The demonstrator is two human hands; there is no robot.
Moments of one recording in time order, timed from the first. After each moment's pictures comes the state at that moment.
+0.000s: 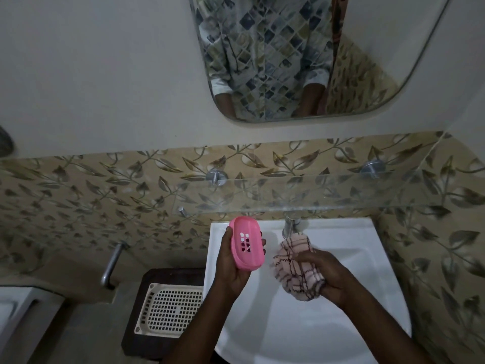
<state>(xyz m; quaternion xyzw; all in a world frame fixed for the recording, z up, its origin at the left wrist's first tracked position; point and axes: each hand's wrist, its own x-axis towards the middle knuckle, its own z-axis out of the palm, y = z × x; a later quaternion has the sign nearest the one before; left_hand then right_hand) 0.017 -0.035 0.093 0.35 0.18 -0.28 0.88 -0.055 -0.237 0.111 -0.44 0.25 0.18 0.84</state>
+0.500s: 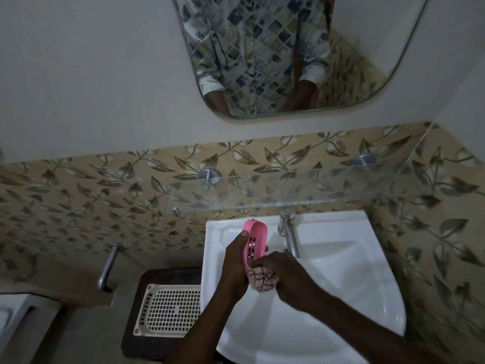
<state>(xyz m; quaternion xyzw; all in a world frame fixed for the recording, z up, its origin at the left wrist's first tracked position) 0.001 -0.051 0.082 0.52 0.12 -0.26 0.80 -0.066 -0.194 0.089 -0.90 -0.19 -0.07 0.39</state>
